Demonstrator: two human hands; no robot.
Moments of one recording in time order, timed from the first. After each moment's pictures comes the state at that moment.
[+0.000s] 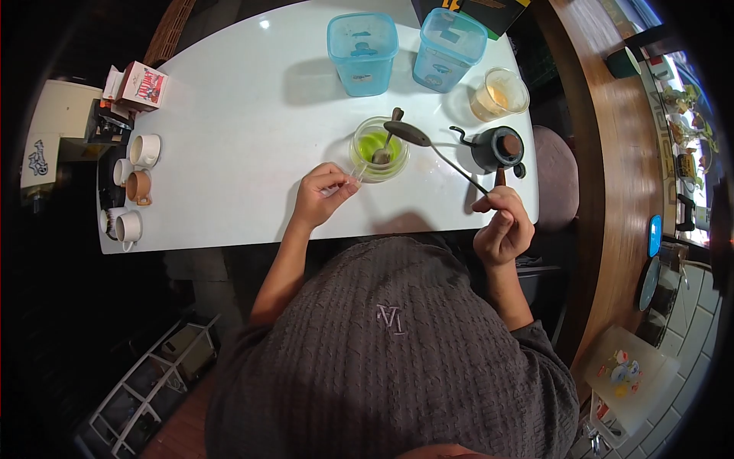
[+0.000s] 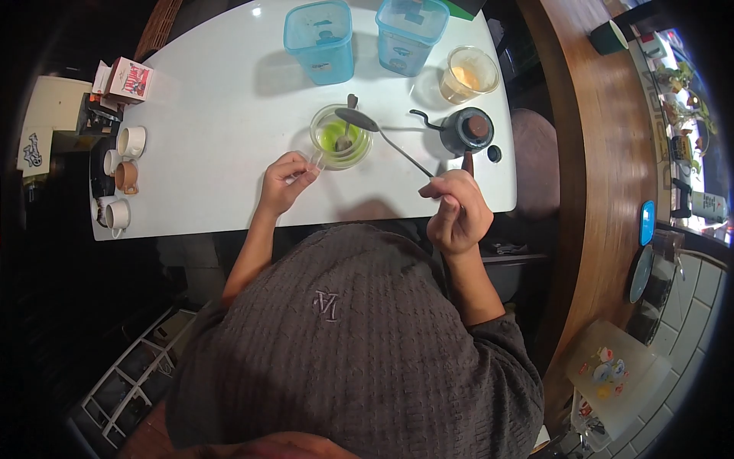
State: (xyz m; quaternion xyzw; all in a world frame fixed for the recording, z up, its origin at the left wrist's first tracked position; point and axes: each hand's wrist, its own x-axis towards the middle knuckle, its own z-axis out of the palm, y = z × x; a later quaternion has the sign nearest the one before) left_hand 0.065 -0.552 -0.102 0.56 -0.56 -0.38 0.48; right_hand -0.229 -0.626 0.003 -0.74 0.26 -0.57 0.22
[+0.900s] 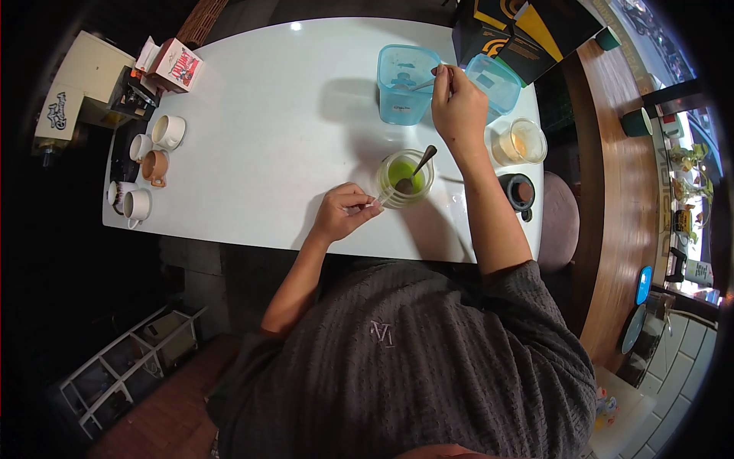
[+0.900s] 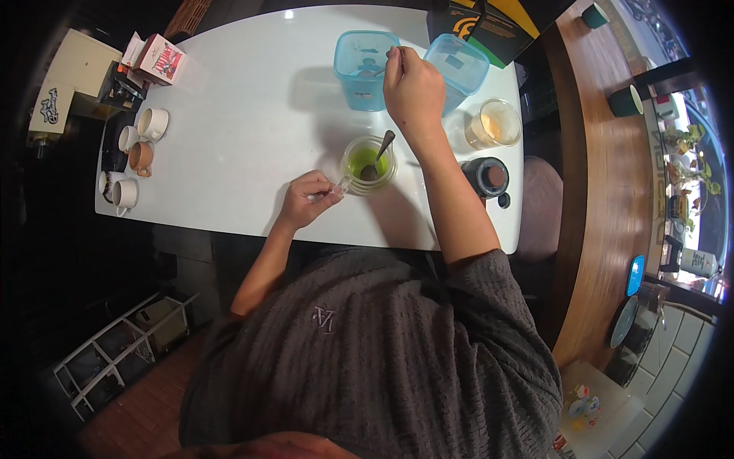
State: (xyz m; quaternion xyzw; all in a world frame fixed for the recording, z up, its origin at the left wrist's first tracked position) left_hand 0.063 -0.554 -0.095 0.57 -0.56 -0.30 0.51; right_hand -0.063 -0.778 0.016 -0.78 0.42 -0.44 0.16
